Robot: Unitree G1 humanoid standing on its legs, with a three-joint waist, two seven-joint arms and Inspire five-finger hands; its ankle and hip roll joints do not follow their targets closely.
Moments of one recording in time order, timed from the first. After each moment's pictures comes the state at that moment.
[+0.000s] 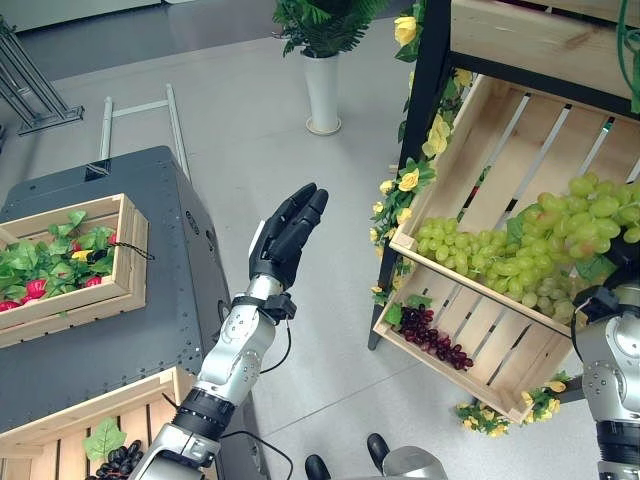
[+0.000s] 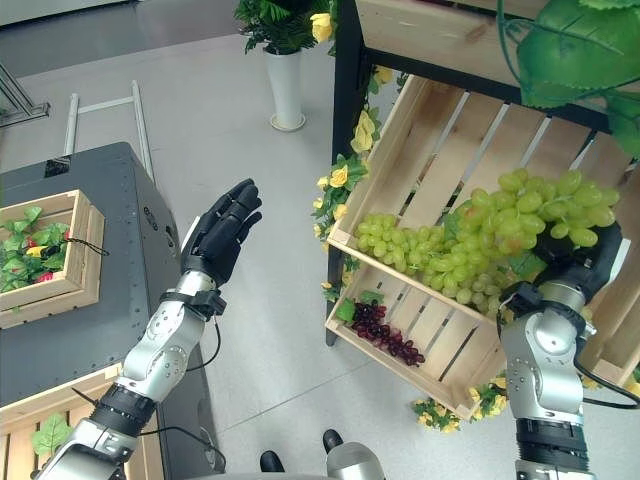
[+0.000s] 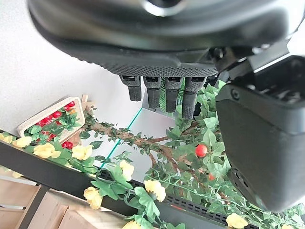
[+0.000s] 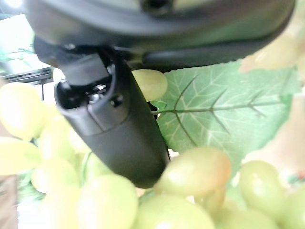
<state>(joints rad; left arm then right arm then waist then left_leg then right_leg) -0.28 0.37 -0.30 0.12 -0.74 -0.14 0.12 -0.10 -0.60 -0.27 0.08 0.63 -0.07 -0.53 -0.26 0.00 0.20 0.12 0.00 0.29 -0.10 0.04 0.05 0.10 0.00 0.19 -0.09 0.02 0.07</state>
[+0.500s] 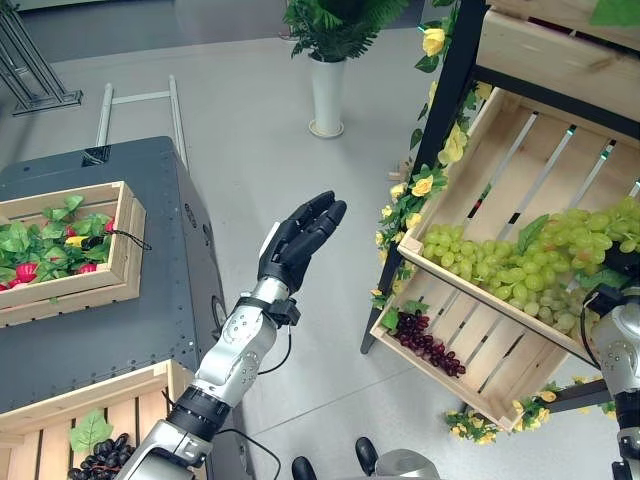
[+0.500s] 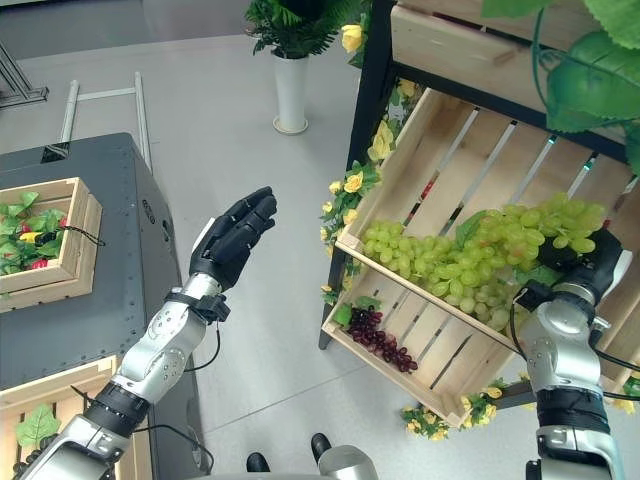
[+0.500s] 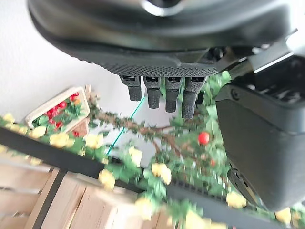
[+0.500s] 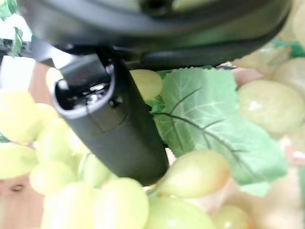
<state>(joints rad) -0.30 0.45 -0.40 0.08 -0.74 -0.11 0.07 -0.28 -0.73 -0.17 0.40 0.62 0.11 -0.51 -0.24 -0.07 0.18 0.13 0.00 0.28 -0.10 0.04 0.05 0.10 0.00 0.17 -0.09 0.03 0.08</state>
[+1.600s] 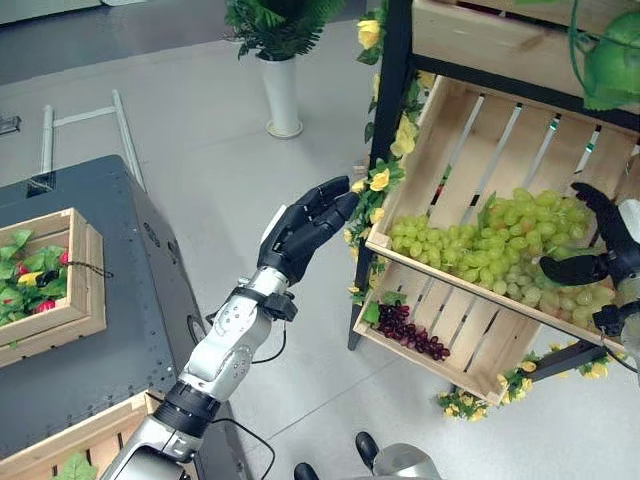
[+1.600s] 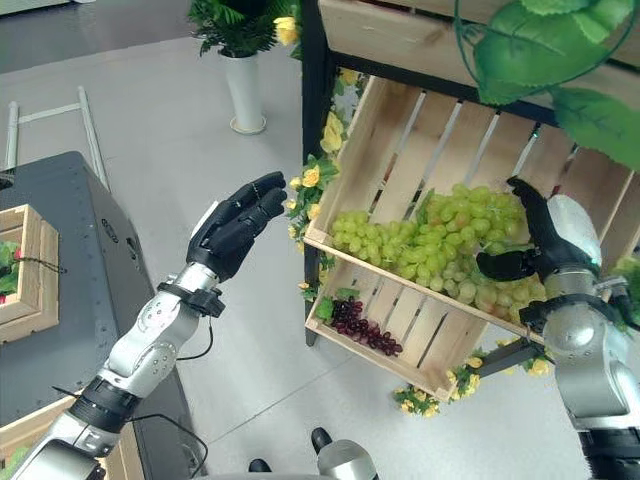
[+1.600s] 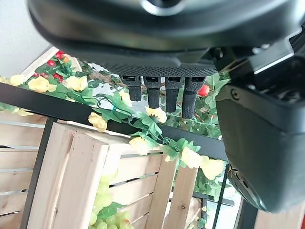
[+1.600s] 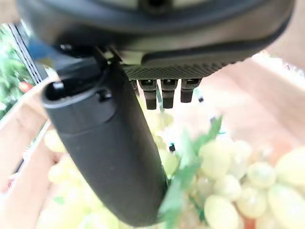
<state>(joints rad) -0.30 0.48 -0.33 0.00 -0.74 -0.09 0.01 0.01 -0.89 -0.21 -0.13 -0.19 0.22 -0.08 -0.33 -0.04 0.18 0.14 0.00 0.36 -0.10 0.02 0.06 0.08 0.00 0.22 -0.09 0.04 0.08</state>
